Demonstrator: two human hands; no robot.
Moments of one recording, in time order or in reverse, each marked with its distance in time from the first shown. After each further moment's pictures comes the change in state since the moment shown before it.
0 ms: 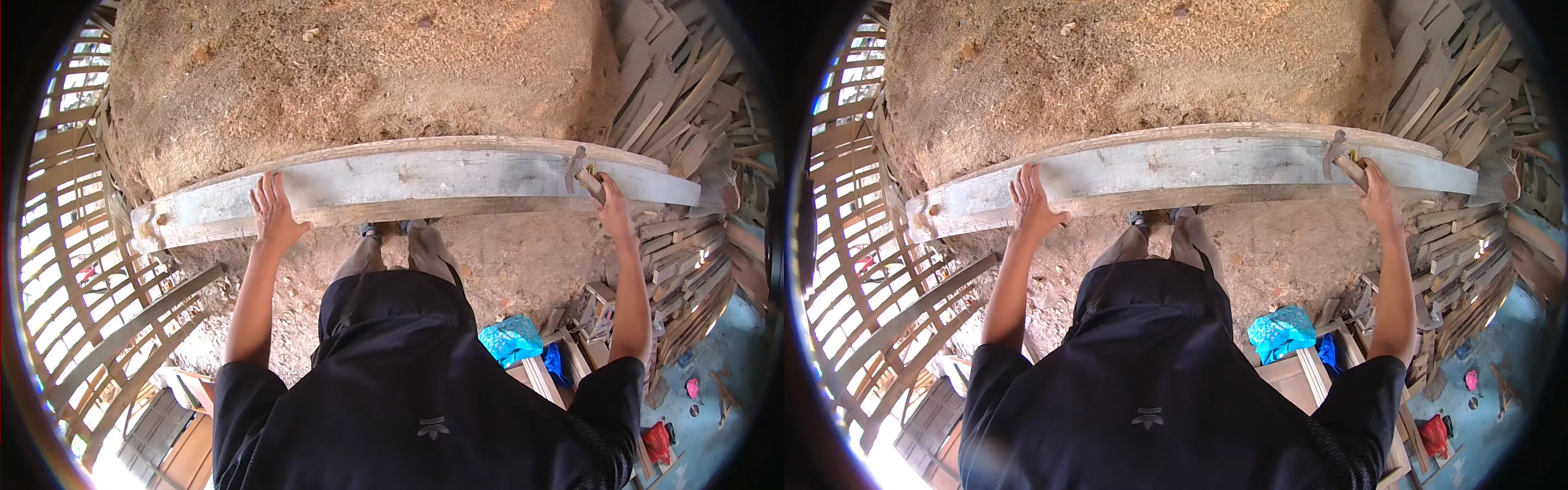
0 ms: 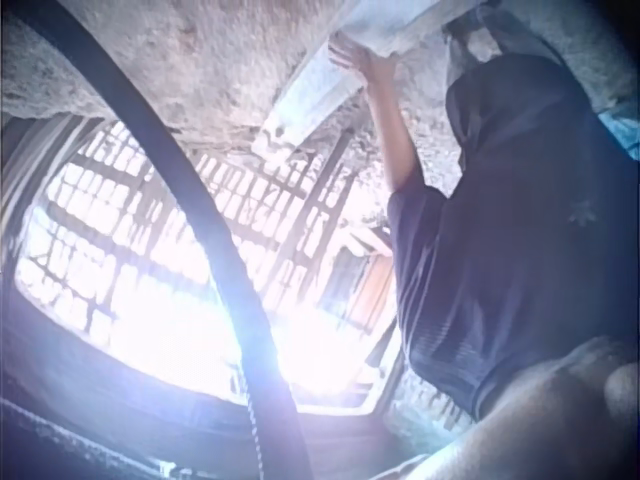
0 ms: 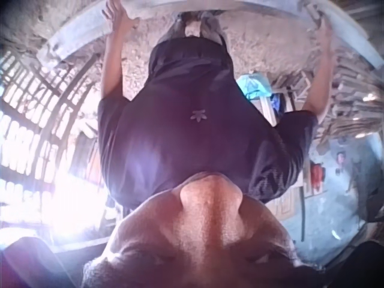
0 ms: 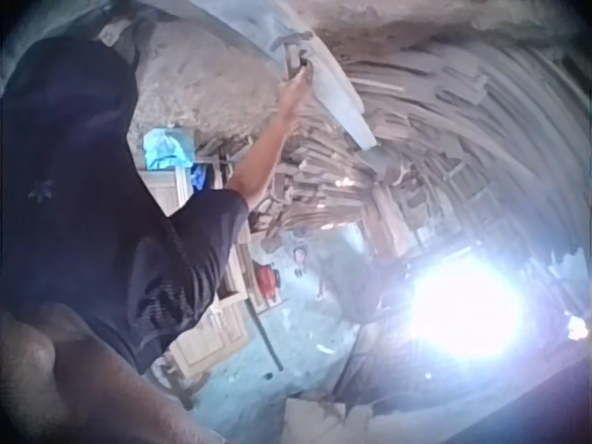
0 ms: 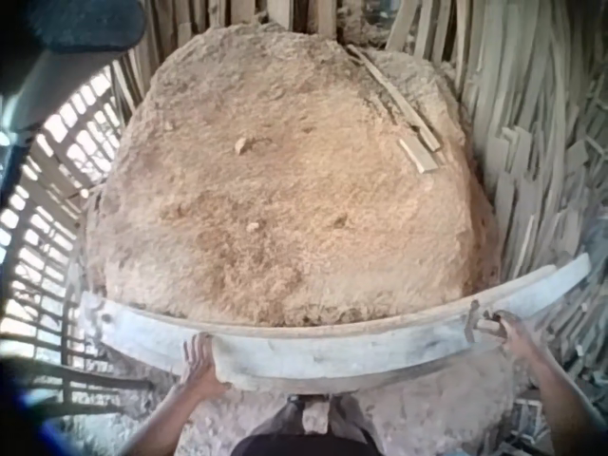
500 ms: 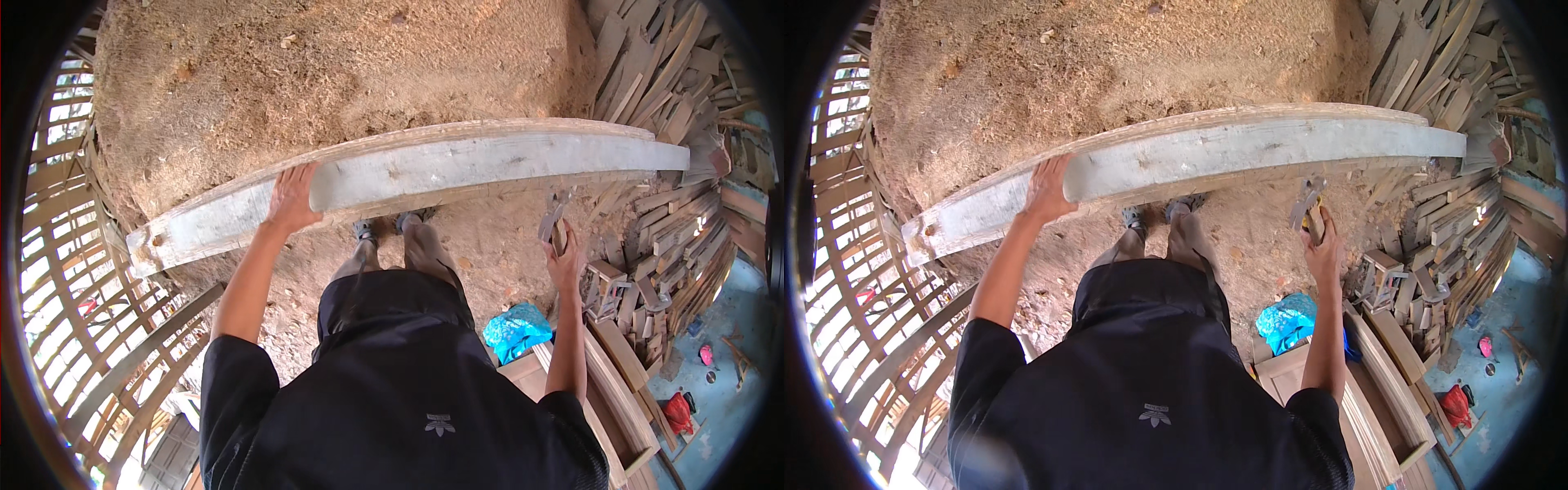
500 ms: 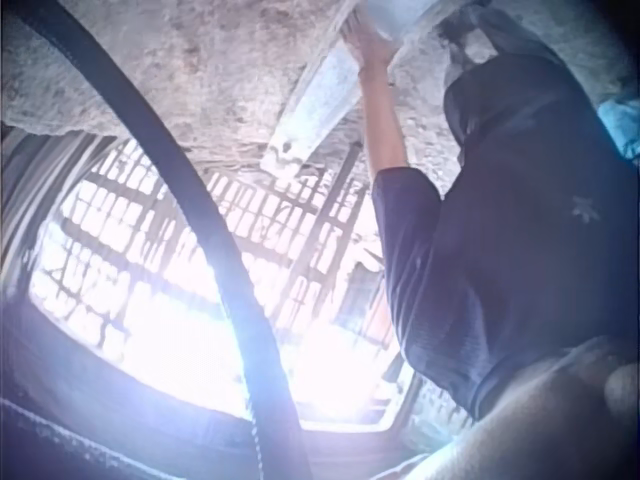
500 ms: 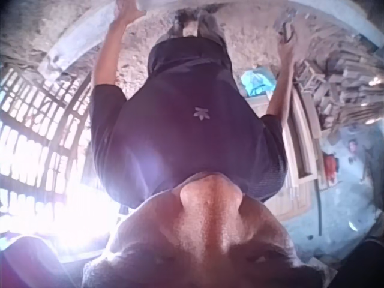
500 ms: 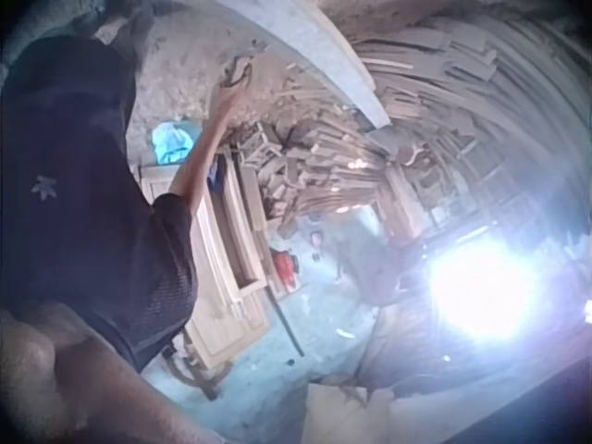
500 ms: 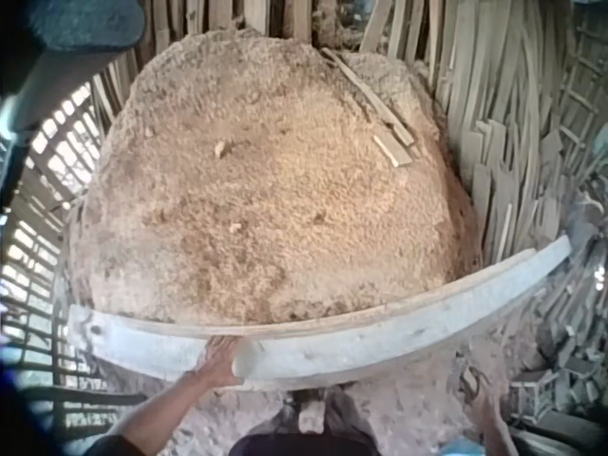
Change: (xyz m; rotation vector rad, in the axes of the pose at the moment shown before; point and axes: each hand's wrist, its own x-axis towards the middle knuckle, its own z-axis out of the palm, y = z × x) left_hand 0.040 0.034 -0.013 -0.062 -0.032 0.464; right_hand -0.156 -0.136 0.064 0.243 0.146 0.387
